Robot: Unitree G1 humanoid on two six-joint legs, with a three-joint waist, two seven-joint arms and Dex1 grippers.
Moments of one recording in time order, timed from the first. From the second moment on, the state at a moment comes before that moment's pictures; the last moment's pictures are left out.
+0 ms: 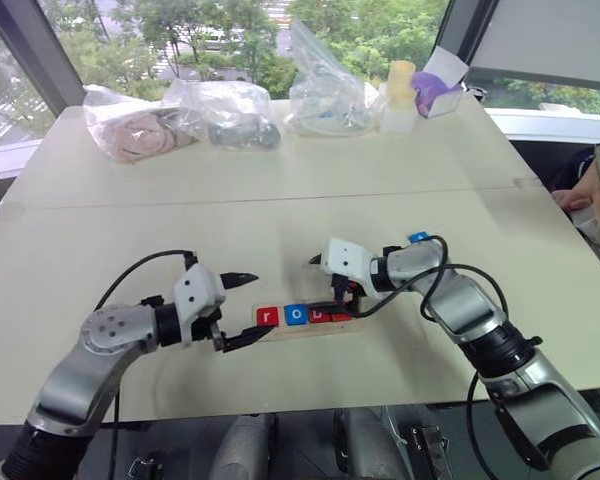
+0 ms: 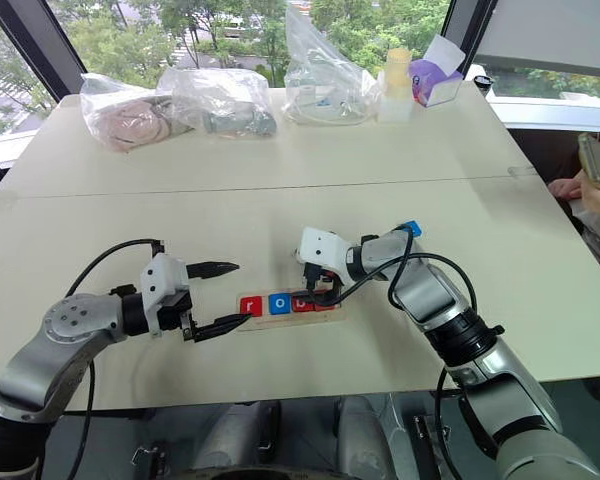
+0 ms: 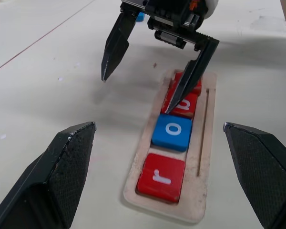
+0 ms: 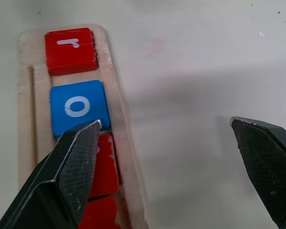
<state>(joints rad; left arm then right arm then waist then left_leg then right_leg) -0.04 0.68 -0.03 -0.43 -0.40 0.32 -0.91 -0.60 -0.54 0.42 -0.08 0.02 0.47 1.04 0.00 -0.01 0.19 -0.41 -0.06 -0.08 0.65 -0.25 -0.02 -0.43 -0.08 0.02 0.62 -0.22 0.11</state>
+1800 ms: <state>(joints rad) -0.04 0.66 -0.06 -0.43 -0.40 0.32 -0.91 -0.39 -0.73 0.27 -0.25 0.10 0.56 0.99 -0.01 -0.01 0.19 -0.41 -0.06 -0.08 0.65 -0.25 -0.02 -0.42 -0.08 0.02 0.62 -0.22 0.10</state>
